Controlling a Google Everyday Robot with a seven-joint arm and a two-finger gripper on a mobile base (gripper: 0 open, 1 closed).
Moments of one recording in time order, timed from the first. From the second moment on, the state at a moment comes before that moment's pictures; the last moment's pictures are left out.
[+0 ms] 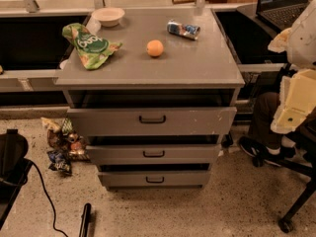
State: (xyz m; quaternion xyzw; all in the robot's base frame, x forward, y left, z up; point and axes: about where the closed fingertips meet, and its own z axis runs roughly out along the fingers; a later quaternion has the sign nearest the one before) arm 0.438 -0.216 0.977 -0.60 0.78 -0.04 0.16
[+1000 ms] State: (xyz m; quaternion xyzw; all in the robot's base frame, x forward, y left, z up) arm 0.454 -0.190 0.912 -0.61 0.76 0.02 0.21
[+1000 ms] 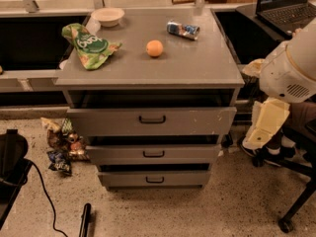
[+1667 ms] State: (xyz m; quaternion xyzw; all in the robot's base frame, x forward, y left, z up) arm 0.458 -0.192 0.899 -0.62 0.76 0.03 0.21
